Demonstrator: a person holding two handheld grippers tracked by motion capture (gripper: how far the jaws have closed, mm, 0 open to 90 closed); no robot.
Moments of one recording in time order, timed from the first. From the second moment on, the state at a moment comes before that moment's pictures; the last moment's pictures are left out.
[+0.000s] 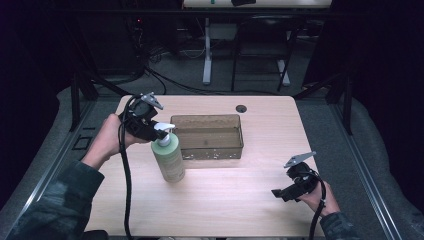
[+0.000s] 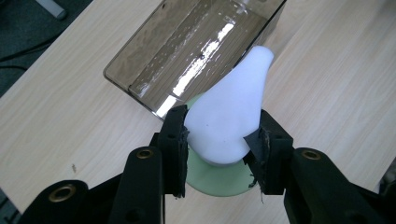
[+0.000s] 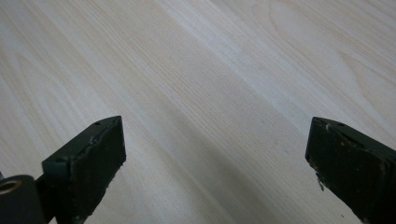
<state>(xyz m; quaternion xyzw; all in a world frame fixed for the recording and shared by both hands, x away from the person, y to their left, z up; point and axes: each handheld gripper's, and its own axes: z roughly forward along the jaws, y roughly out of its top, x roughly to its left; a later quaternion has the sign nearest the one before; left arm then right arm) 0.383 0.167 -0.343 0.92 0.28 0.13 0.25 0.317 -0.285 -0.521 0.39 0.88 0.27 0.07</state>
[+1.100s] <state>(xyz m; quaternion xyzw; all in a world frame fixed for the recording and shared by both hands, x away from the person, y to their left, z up) 0.387 0.164 -0.350 0.90 0.29 0.13 0.29 0.316 -0.288 -0.522 0.39 0.88 0.27 0.07</state>
